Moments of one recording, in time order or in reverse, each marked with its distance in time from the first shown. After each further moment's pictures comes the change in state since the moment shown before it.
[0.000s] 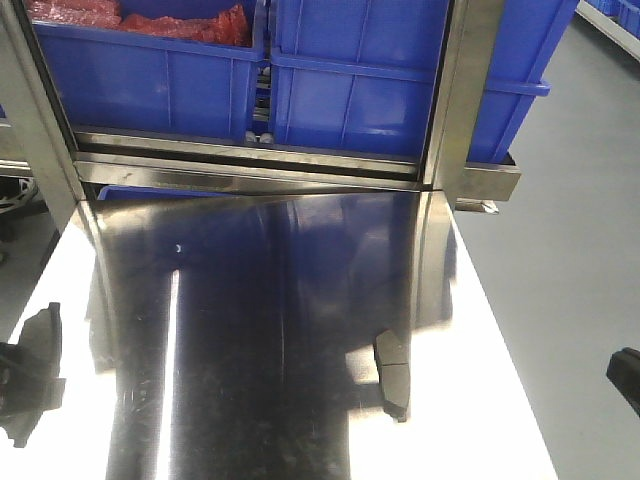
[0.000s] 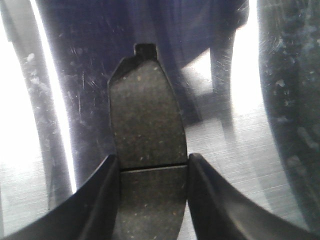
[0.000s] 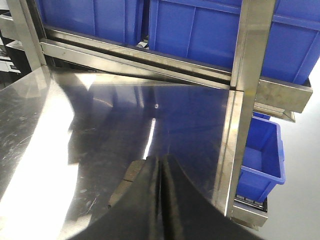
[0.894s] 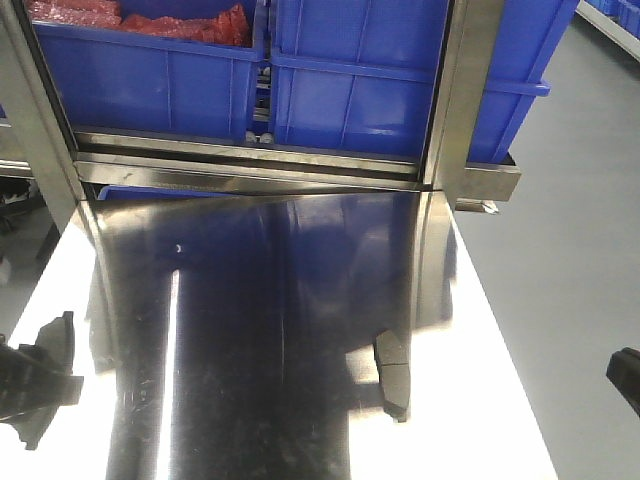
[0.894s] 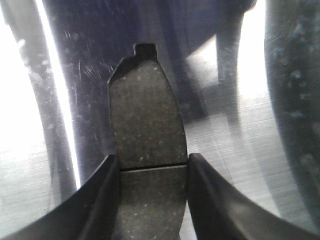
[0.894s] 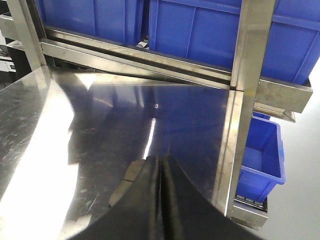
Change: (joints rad) left arm 0.000 0.076 0.000 0.000 -0.015 0.000; right arm 0.000 0.000 0.000 0.000 0.000 0.000
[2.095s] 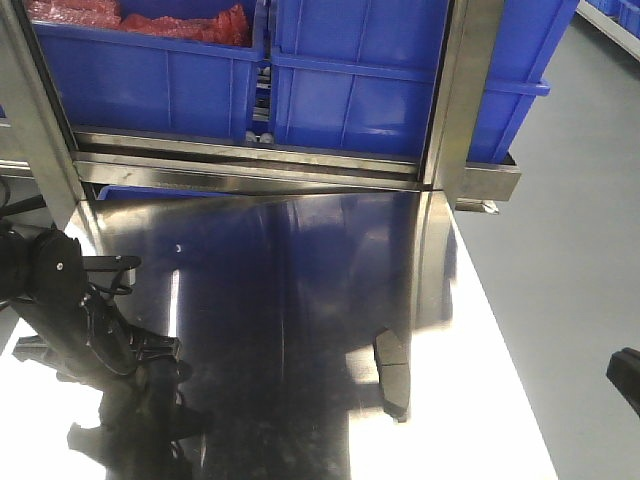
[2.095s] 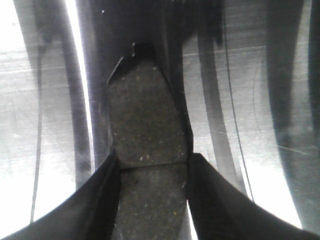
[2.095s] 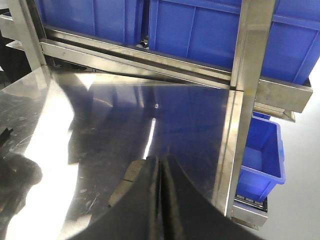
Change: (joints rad) left arm 0.000 0.732 -0.279 0.000 -0.028 -0.072; right arm 0.000 0.000 0.000 0.000 0.000 0.000
